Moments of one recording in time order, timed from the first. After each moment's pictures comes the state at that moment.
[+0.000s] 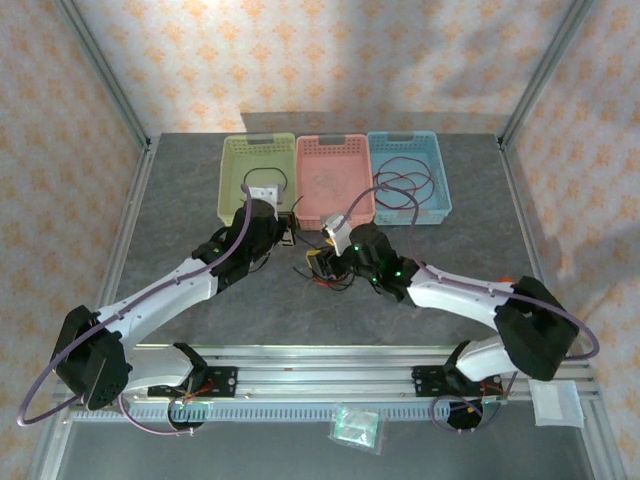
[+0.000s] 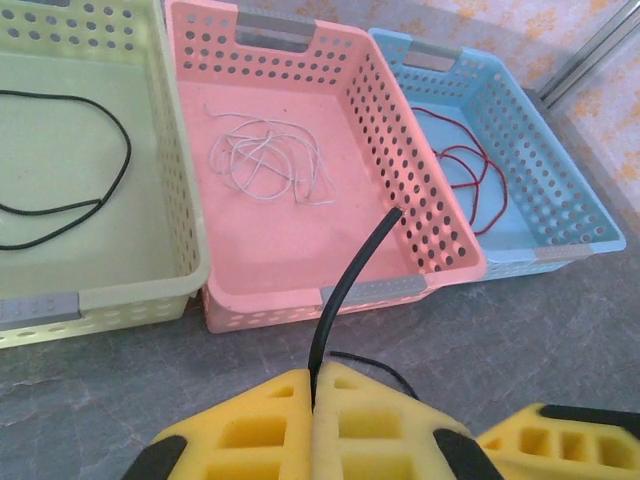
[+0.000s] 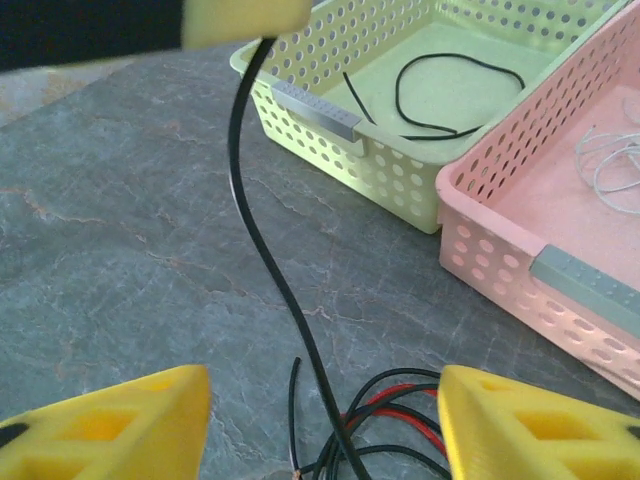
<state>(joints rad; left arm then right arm) -0.60 1.23 0.86 -0.12 -0.17 -0.52 0.82 1.40 0.72 0.22 -0.07 0.08</state>
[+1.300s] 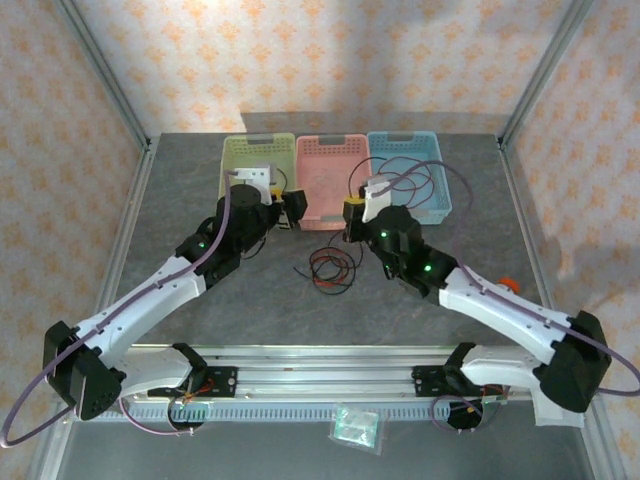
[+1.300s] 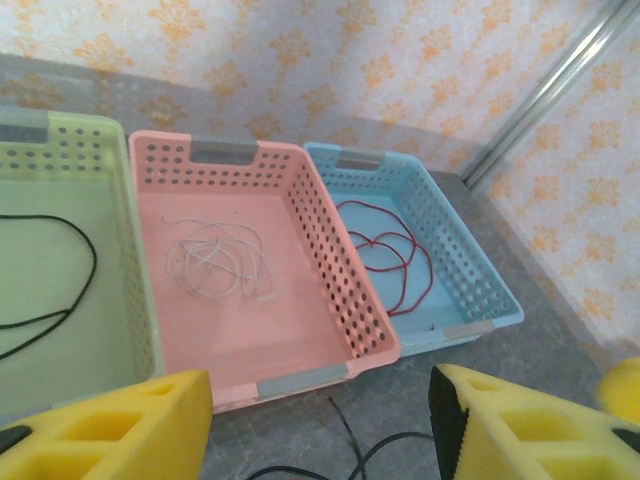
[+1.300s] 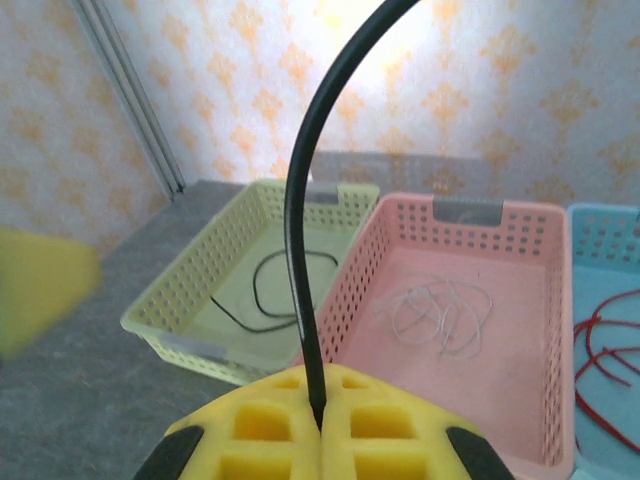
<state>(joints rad) -0.59 1.18 0.99 -0.14 -0.14 -0.49 0.82 1.13 0.89 0.06 0.32 0.24</state>
